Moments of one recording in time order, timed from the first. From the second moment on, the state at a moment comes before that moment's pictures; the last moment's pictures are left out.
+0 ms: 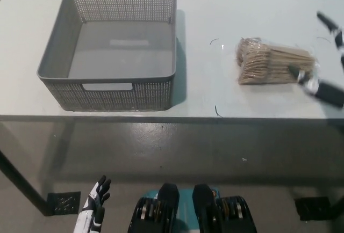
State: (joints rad) left_arm 0.22 0.12 -0.17 0.05 0.14 -0.43 0.18; right_arm -0.46 -0.45 0.04 -0.08 -0.30 -0.04 0.05
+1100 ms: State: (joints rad) left_arm 0.22 0.14 -0.19 0.11 0.14 -0.43 0.18; right_arm -1.32 -0.49 0.67 0.99 -0.55 0.12 0.60
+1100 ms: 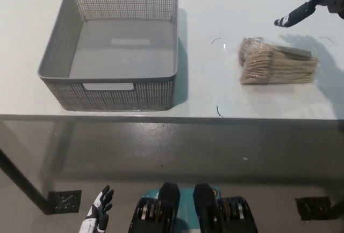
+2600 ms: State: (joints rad) left_arm 0.17 0.18 -0.22 0.13 0.14 -0.43 0.16; right_arm -1.23 -0.38 0.72 1.28 -0.64 -0.05 0.64
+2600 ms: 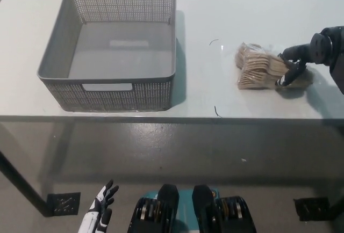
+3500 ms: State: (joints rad) left_arm 0.13 0.19 -0.22 0.15 0.13 -0.43 0.14; right_arm -1.10 -0.37 0.49 1.29 -0.60 -0.22 0.11
